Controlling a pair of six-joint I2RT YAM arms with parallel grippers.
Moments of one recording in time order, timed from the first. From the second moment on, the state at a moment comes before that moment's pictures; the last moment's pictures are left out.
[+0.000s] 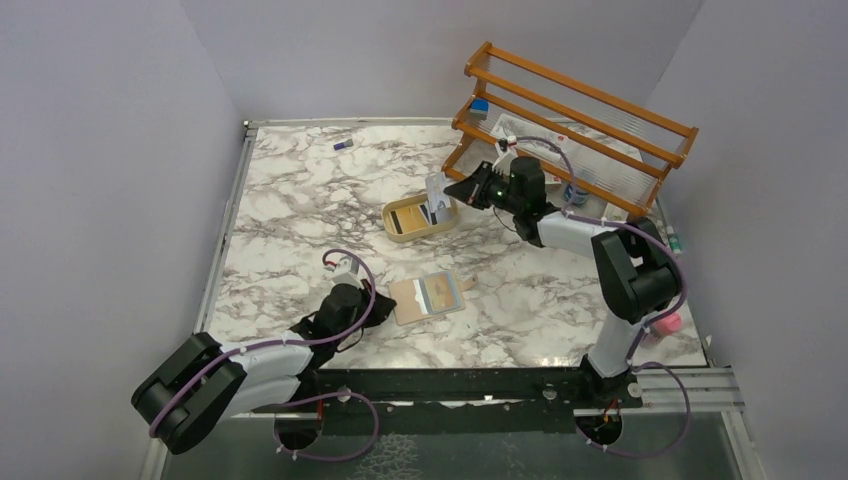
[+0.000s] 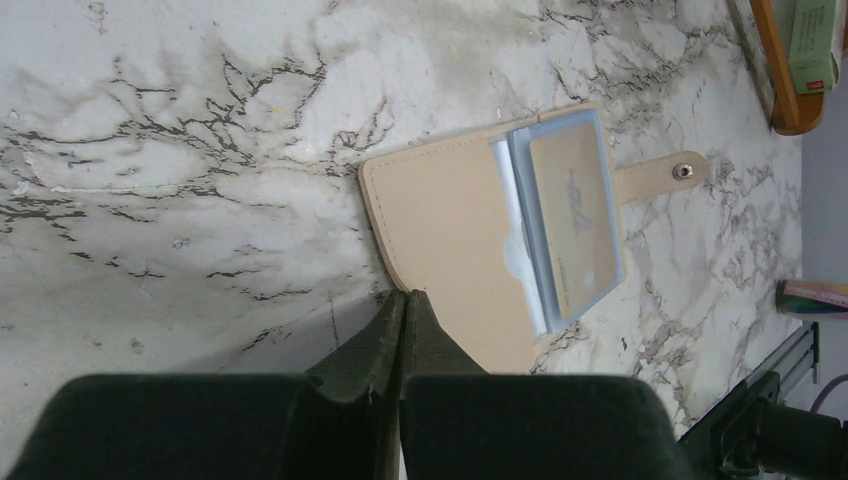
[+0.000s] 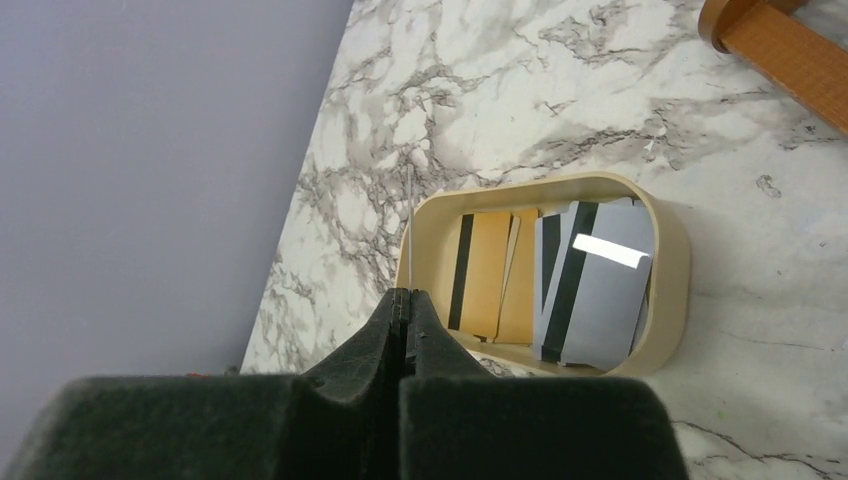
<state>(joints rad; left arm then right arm) -0.71 1.07 0.04 0.51 -0.11 -0.89 0.42 1.78 0.99 0.57 -0.44 0.78</state>
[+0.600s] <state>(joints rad) -0.71 1.07 0.04 0.51 -0.11 -0.89 0.40 2.03 1.10 0.56 -0.49 0.76</state>
